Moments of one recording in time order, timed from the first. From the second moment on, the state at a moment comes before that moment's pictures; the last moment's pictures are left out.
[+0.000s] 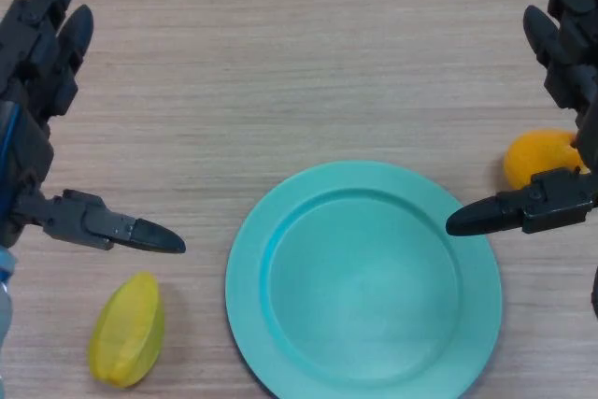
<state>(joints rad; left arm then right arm) -0.08 0.31 0.23 -0.44 -0.17 0.11 -0.23 -0.16 -0.26 -0.06 -0.57 0.04 0.40 0.15</state>
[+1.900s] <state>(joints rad) 0.20 0.26 0.42 -0.14 0.40 -0.37 -0.54 -0.19 -0.21 0.03 -0.52 0.12 0.40 0.10</state>
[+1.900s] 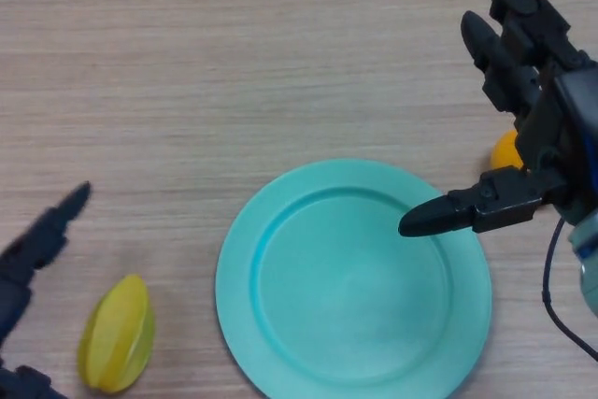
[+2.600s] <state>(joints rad) 0.16 0.31 0.29 0.03 0.51 -0.40 -0.39 -0.18 -0.23 0.01 -0.50 0.16 0.40 0.10</state>
